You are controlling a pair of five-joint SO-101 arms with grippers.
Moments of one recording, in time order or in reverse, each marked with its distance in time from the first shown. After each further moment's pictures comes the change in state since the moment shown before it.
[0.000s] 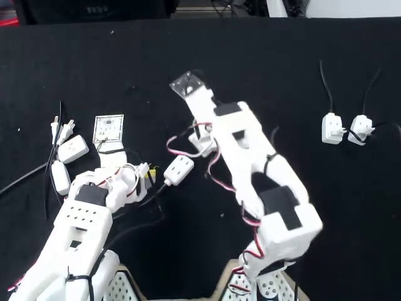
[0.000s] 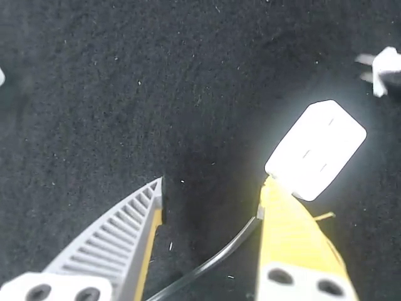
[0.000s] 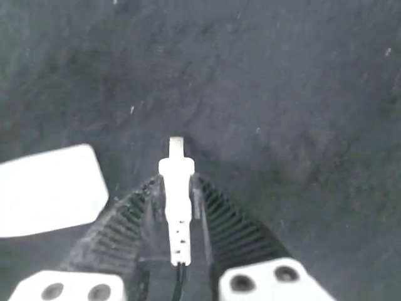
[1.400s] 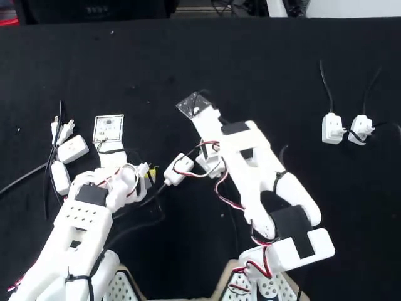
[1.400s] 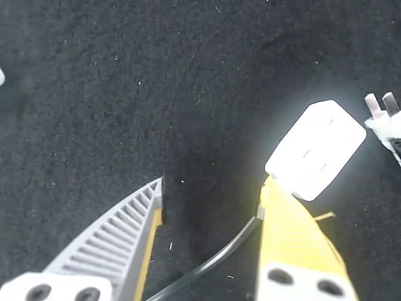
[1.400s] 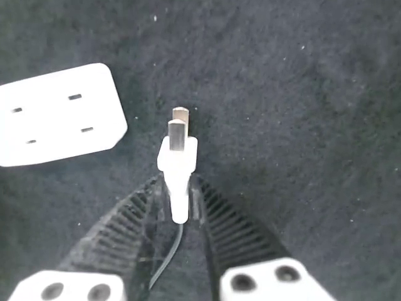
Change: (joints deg) left arm 0.0 0.0 0.0 0.0 0.0; right arm 0.4 -9.0 13.5 -0.2 0.1
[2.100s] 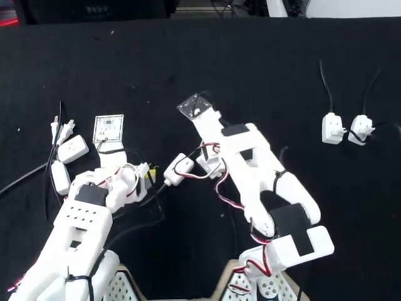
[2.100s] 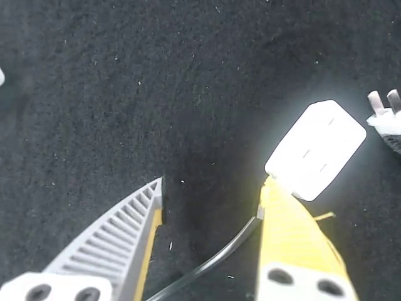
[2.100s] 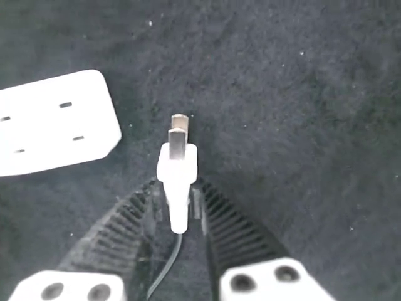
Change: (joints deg) left arm 0.0 0.0 0.0 0.0 0.0; right arm 0.4 1.0 0.5 -2.8 0.0
